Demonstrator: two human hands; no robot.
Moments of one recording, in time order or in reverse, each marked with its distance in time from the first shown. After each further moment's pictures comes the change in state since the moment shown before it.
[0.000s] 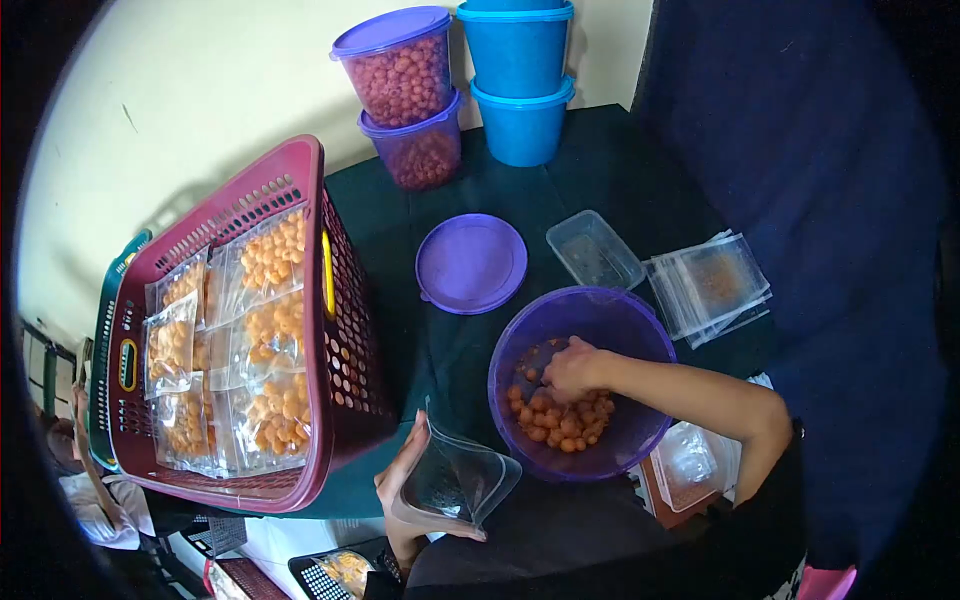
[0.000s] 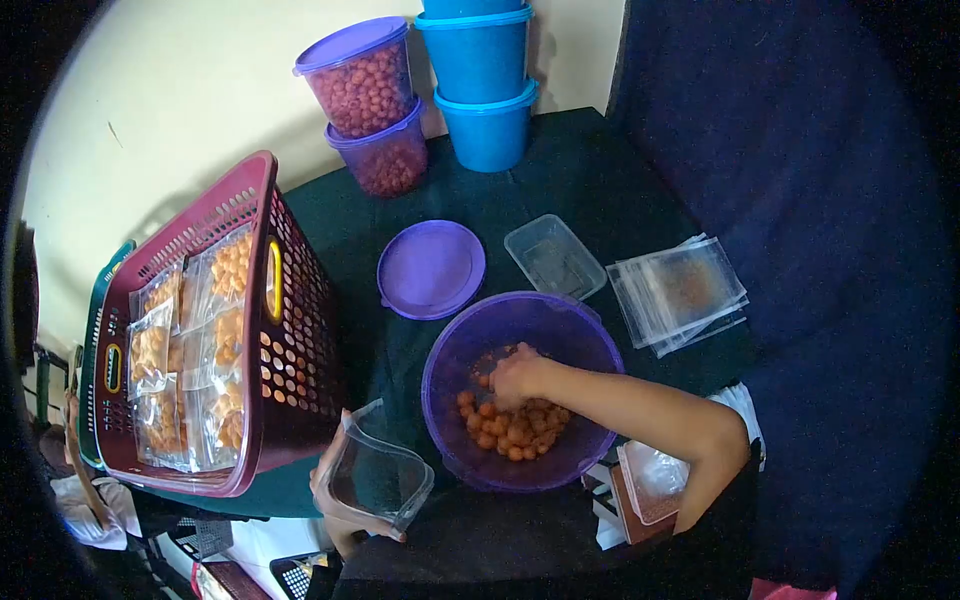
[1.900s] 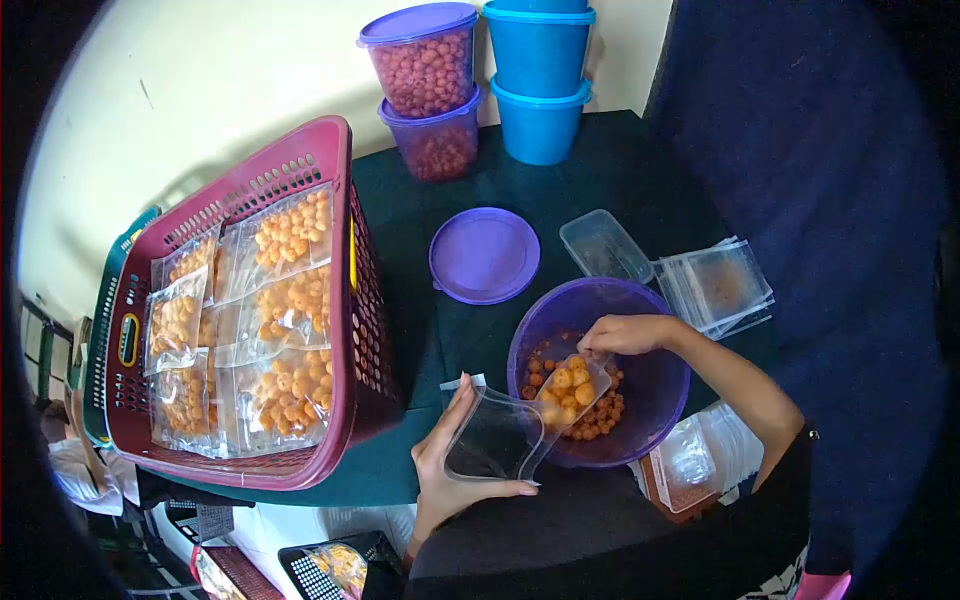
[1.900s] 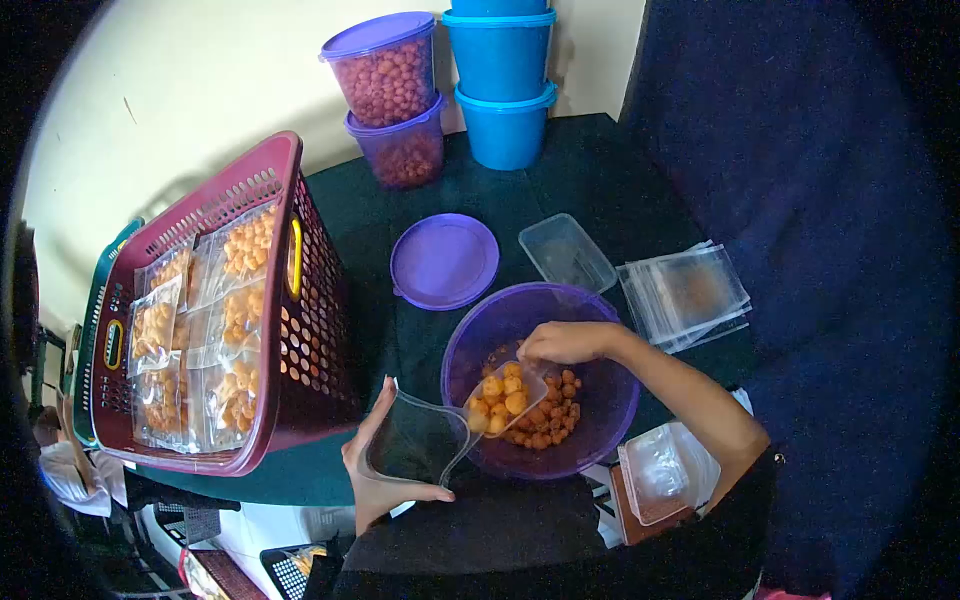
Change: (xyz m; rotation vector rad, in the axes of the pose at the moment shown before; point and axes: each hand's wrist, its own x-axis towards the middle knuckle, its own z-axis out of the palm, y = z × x) left_hand 0.009 -0.010 0.026 0.022 0.044 0.069; right_hand -0.041 0.037 -0.027 0.804 -0.008 -0.295
